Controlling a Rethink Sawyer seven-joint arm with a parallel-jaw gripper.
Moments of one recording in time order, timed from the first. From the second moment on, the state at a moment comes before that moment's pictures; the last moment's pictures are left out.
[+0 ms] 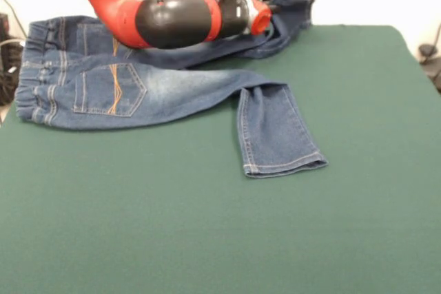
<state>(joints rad) -0.86 -0.02 0.38 1.80 -0.09 1.16 2.26</state>
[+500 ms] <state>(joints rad) -0.95 -0.10 0.39 1.95 -0.36 0.70 2.26</state>
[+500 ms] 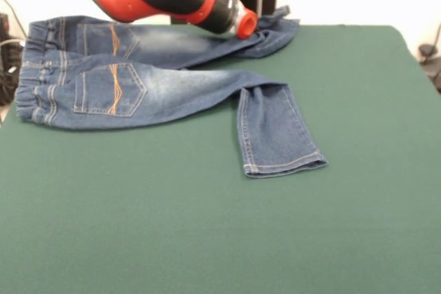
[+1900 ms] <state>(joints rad) -0.98 -0.01 0.43 1.88 -0.34 0.81 2.26</state>
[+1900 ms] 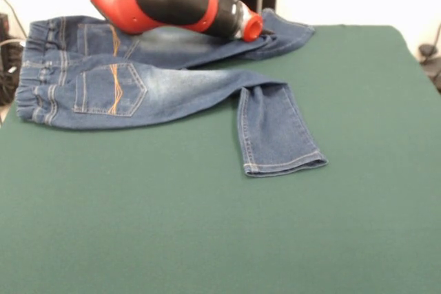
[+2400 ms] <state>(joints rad) -0.95 -0.03 0.44 1.88 -0.31 0.80 2.26</state>
